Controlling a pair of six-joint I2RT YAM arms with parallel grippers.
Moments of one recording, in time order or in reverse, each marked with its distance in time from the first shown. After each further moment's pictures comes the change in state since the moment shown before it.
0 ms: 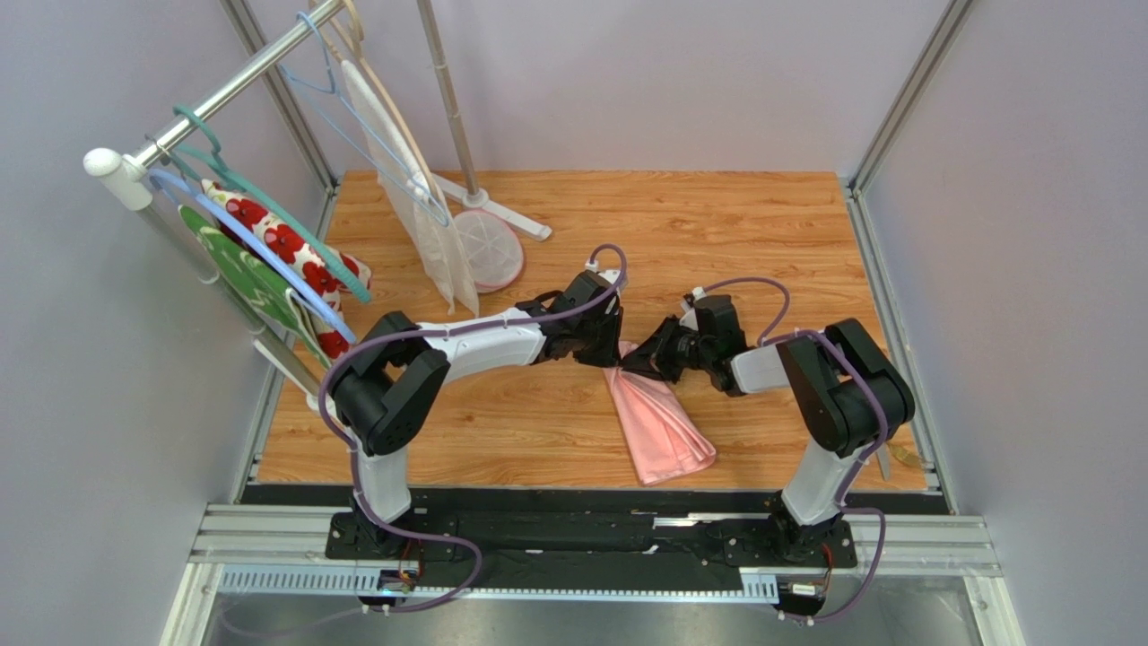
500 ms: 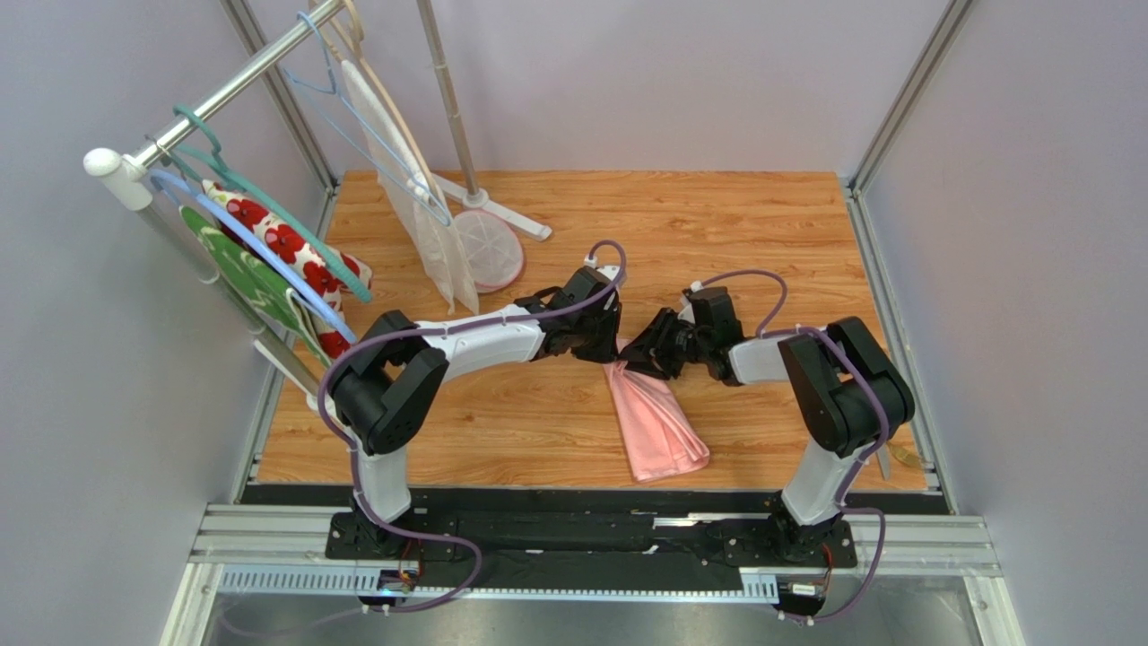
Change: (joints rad) left arm 0.008 0.005 0.019 -0.020 -0.016 0.026; right arm 0.009 0.009 0.077 -0.139 0.036 -0.043
